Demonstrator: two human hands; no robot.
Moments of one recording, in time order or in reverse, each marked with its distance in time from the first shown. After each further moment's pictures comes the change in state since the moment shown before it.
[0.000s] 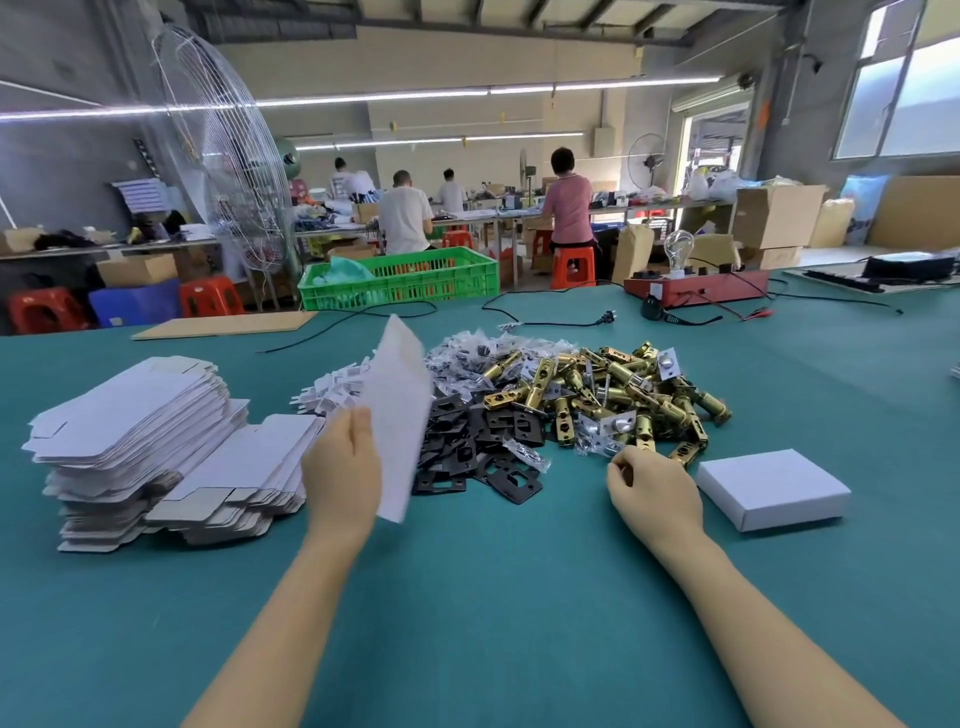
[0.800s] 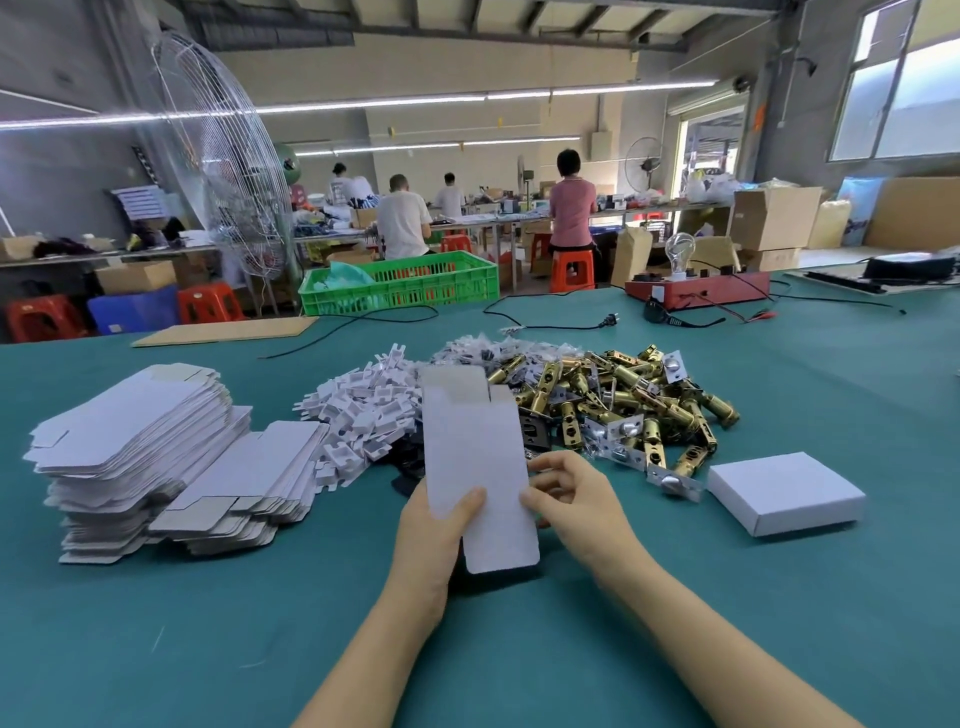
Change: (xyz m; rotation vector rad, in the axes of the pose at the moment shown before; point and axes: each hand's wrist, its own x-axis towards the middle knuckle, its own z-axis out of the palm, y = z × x) left_hand -0.059 -0.004 0.042 -0.793 -0.423 -0.385; right_hand -0.034 -0.073 0.010 0.932 -0.304 0.069
